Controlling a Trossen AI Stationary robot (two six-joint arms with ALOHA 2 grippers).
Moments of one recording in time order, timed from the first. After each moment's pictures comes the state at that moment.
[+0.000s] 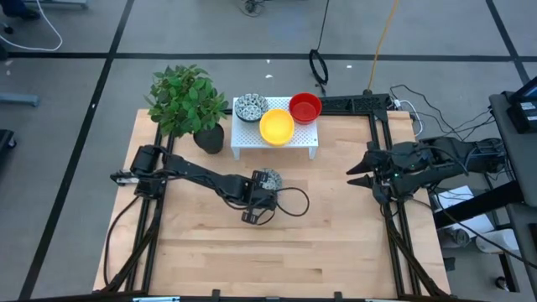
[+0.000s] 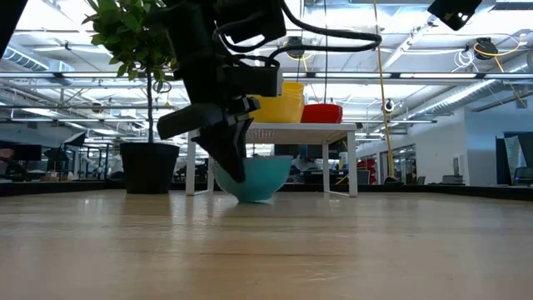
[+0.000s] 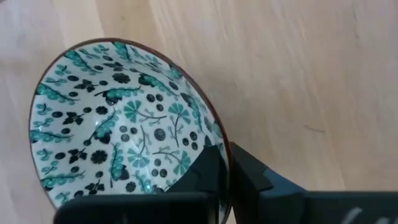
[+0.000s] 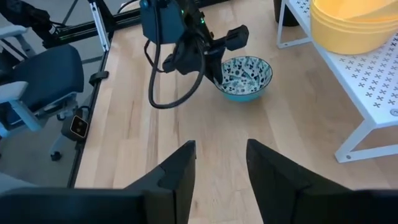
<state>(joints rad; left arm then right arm) -0.17 1.94 1.30 -0.59 -0.28 0.19 0.19 0.69 0.98 -0.87 0.08 0.35</state>
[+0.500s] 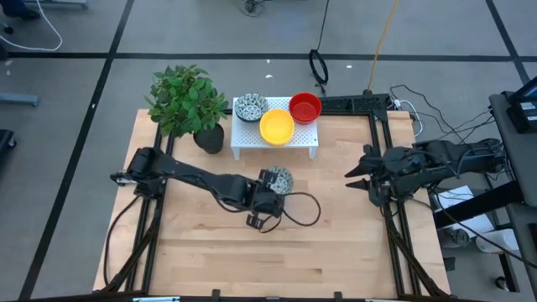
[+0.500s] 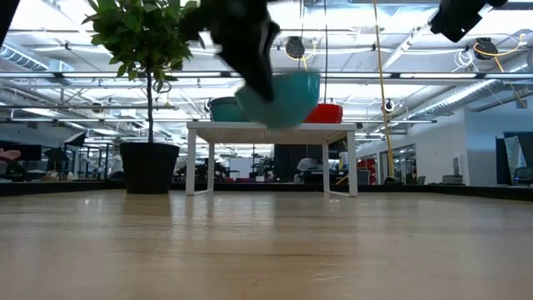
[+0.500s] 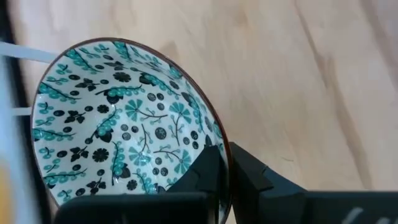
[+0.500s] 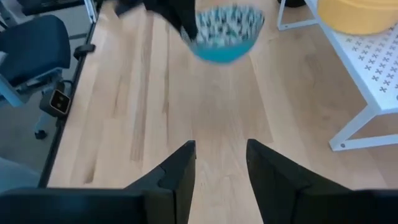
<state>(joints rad) -0.24 1.92 1.61 -0.84 -0.35 0.22 0.19 0.69 0.91 -0.87 0.08 0.30</state>
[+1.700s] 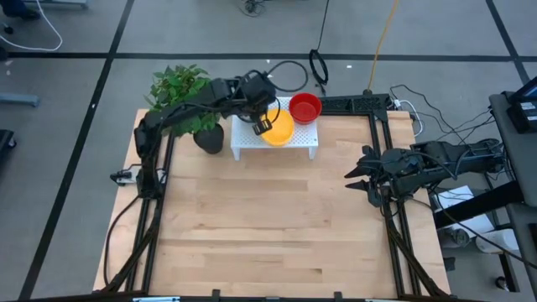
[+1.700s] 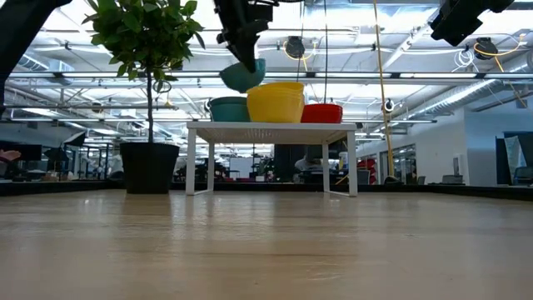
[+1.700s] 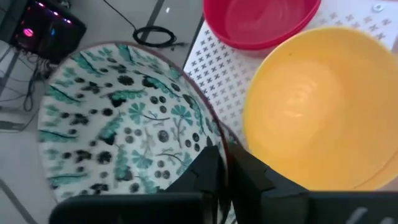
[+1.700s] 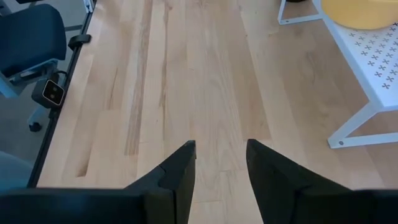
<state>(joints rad) 0.35 1.92 2.13 -1.17 -0.37 0.11 0.19 0.69 0.89 -0.87 0.08 0.28</state>
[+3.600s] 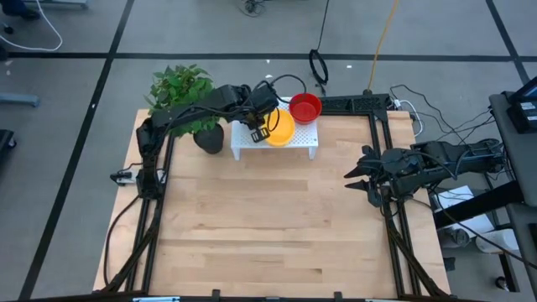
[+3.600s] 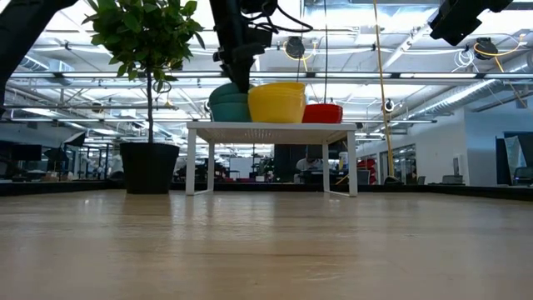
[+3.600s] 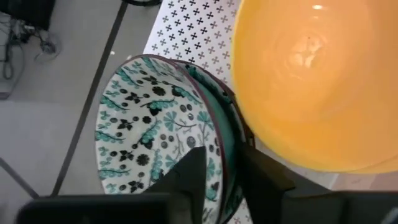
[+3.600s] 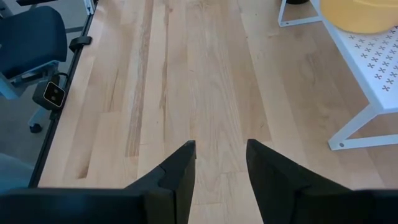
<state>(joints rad) 0.36 1.94 2.02 -1.21 -0.34 0.05 0.19 0.69 0.89 -0.86 0.08 0.28</state>
